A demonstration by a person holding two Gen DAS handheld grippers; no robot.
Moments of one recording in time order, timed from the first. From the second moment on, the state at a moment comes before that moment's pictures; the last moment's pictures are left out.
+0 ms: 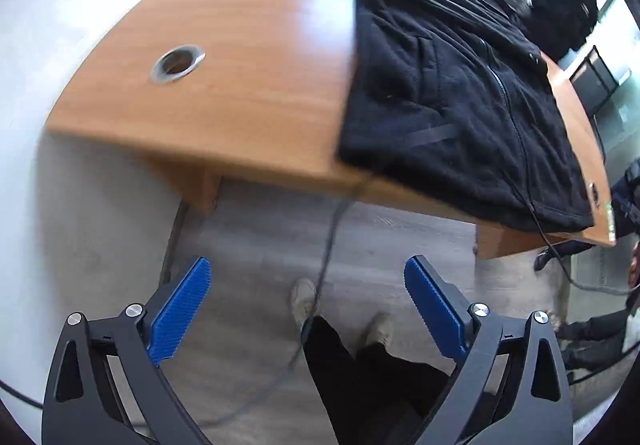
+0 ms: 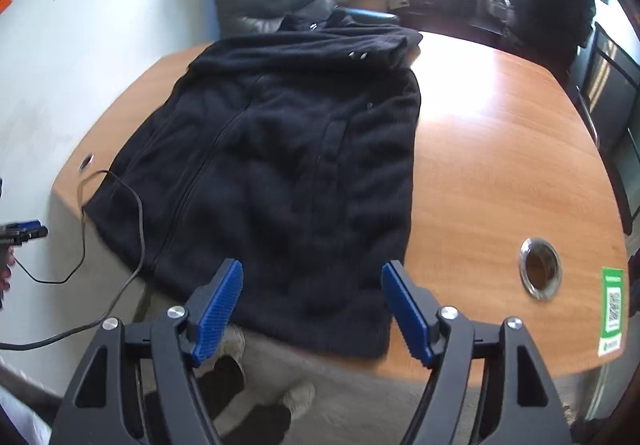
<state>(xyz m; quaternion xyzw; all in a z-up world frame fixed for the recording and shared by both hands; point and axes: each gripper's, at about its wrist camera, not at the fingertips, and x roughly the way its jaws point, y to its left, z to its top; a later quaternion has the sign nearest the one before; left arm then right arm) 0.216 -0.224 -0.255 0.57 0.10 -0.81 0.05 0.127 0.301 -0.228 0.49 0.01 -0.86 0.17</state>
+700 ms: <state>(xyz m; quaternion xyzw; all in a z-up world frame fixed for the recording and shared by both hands) 0.023 -0.187 -0.323 0.55 0.07 -0.83 -0.08 0.085 0.320 -0.298 0.53 -0.03 -0.84 0.12</state>
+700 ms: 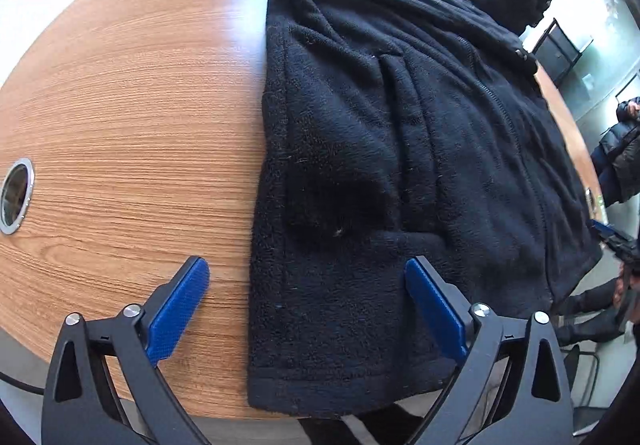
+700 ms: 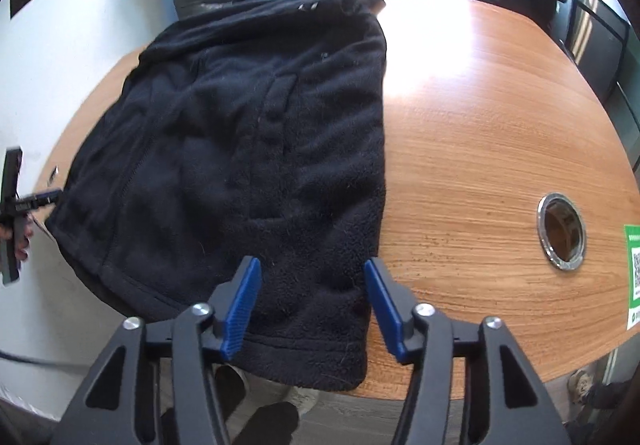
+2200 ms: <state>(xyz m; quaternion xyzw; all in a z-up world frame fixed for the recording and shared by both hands) -0.007 -0.213 -0.167 0.51 0.38 -0.74 -0.20 0.070 0.299 -0.097 0.40 -0.09 -0.86 0.30</state>
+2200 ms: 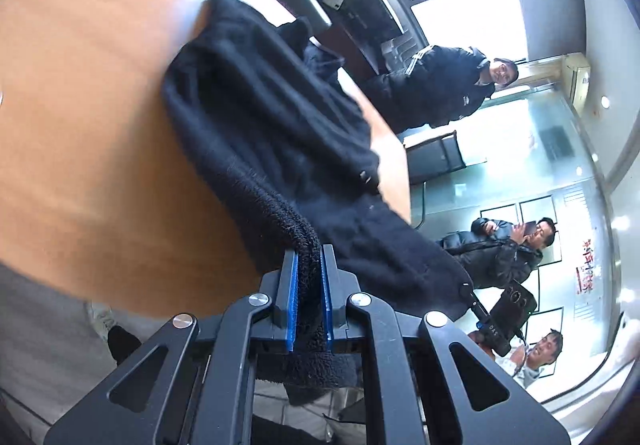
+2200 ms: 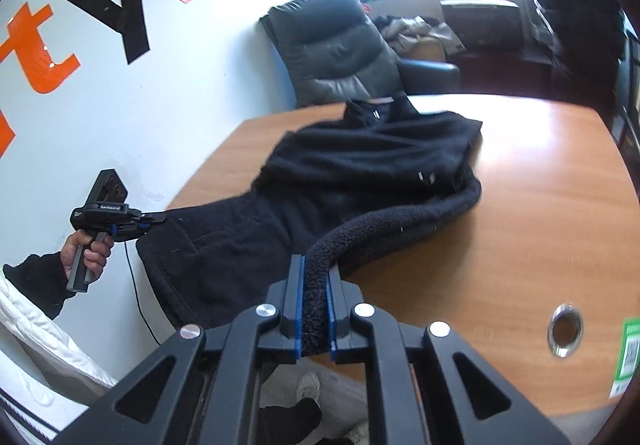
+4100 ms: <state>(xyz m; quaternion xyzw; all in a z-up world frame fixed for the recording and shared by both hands) -0.411 -0.146 -0.199 0.44 0.06 -0.86 -0.24 -0.357 0.353 -0.181 0.41 -0.08 -0.90 0.10</state>
